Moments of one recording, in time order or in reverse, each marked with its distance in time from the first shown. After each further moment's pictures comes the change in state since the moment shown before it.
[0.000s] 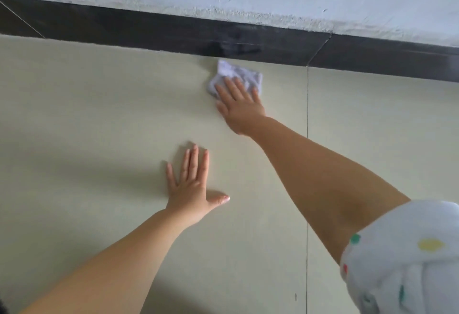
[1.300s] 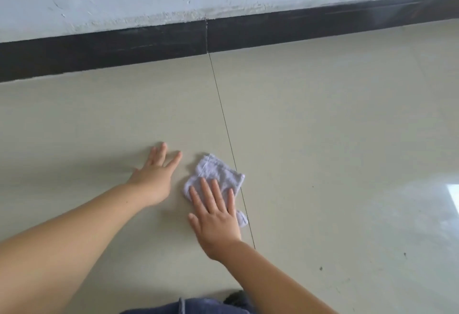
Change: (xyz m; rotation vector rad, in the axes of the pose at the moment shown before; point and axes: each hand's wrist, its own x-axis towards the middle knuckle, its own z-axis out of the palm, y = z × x) left_hand 0.013 0.062 -0.023 0.334 -0.232 0.200; right_hand -0.257 -0.029 0.132 0.232 0.092 0.296
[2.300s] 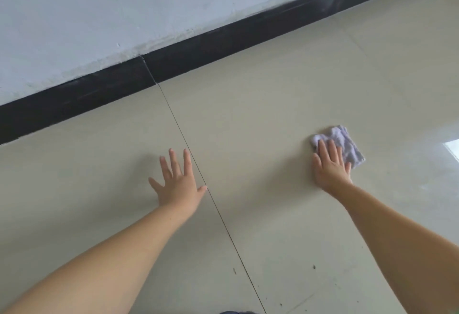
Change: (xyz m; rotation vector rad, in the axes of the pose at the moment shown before) left_hand 0.011 0.131 -0.016 0.039 0.210 -0.075; right_hand -0.028 0.273 -0.106 0.296 0.140 0.797
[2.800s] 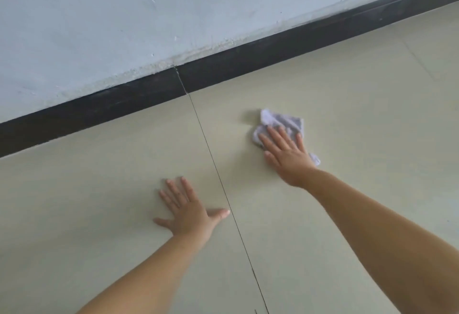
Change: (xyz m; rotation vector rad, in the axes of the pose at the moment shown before) left_hand 0.019 -0.017 0.009 -0.247 -0.099 -0.333; right_hand 0.051 -0.154 0.022 -0.331 -0.051 -0.741
